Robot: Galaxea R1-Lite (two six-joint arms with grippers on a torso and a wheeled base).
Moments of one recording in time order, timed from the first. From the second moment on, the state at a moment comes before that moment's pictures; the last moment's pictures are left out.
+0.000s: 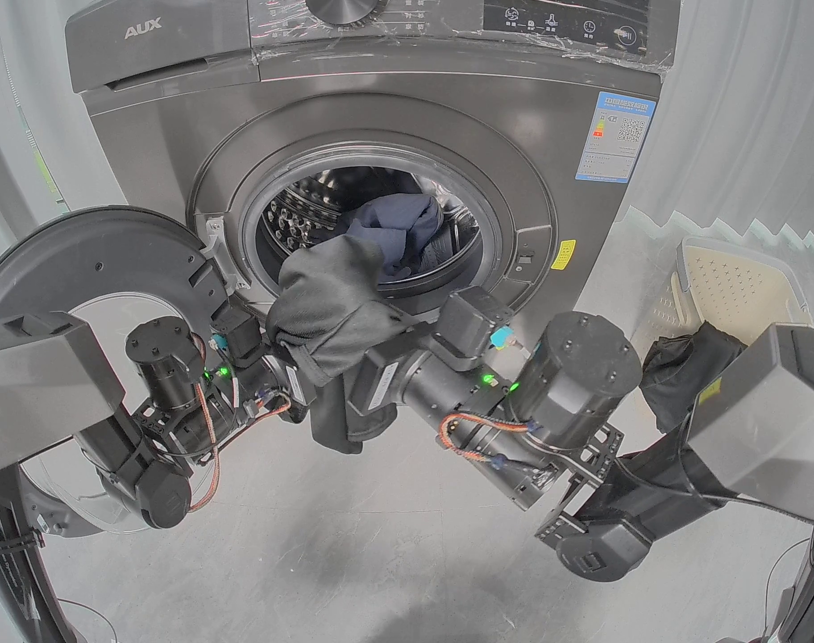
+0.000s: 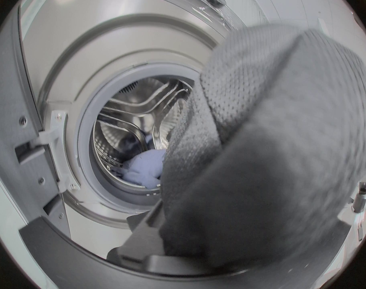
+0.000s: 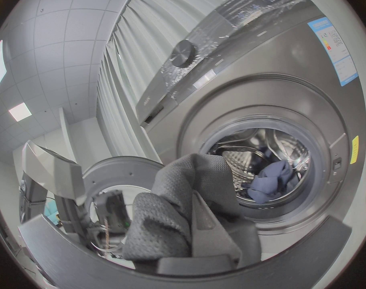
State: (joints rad) left arm -0.36 2.09 -0.64 -1.55 -0.23 -0.01; right arm 0.92 2.11 -0.98 -1.45 -0.13 0.16
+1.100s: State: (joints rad) left arm -0.39 1.93 -0.66 -1.55 -0.20 -0.05; right arm 0.81 2.10 -0.77 -1.47 -0.11 0.14
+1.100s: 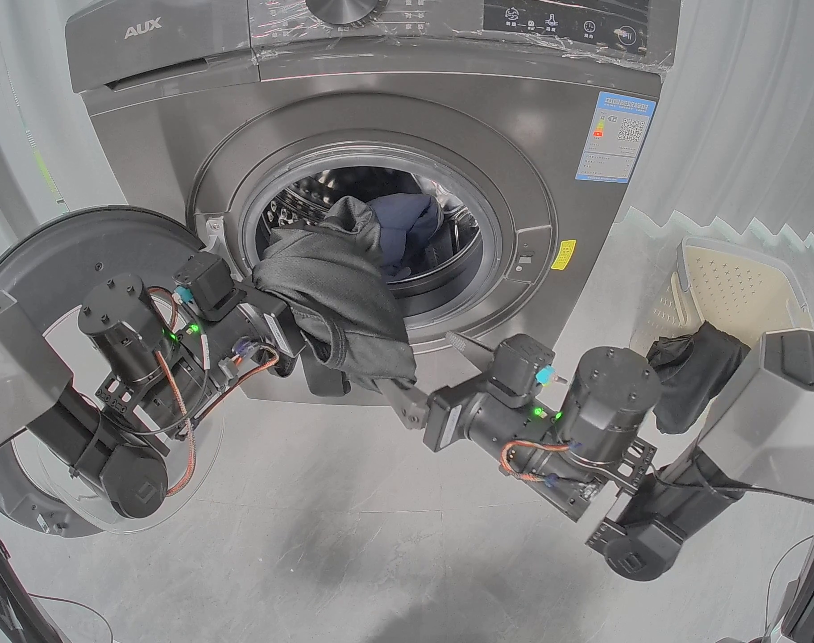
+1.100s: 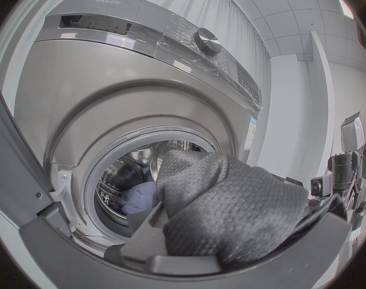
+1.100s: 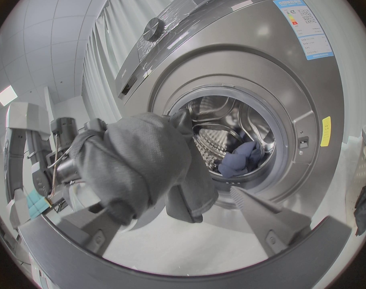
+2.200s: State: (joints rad) left arm -0.46 1.81 -0.42 -1.55 -0.23 -0.04; right arm 0.70 1.79 -0.30 -1.49 -0.03 0.09
